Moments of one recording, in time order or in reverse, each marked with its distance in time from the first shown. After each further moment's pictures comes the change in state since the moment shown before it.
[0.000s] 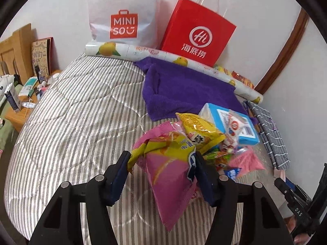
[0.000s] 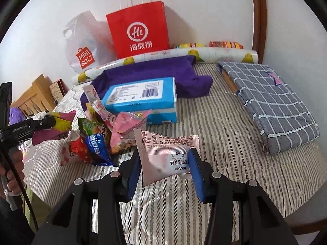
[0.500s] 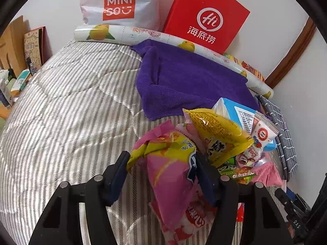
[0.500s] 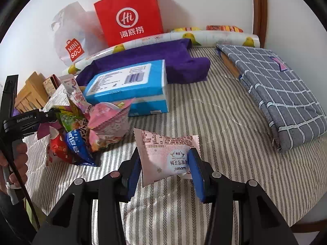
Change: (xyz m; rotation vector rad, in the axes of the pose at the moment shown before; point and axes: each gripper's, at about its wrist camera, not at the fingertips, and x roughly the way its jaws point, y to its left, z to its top) left arm 0.065 -0.002 0.014 -0.016 0.090 0.026; right arm 0.043 -0.018 0.000 0.026 0.080 -0.001
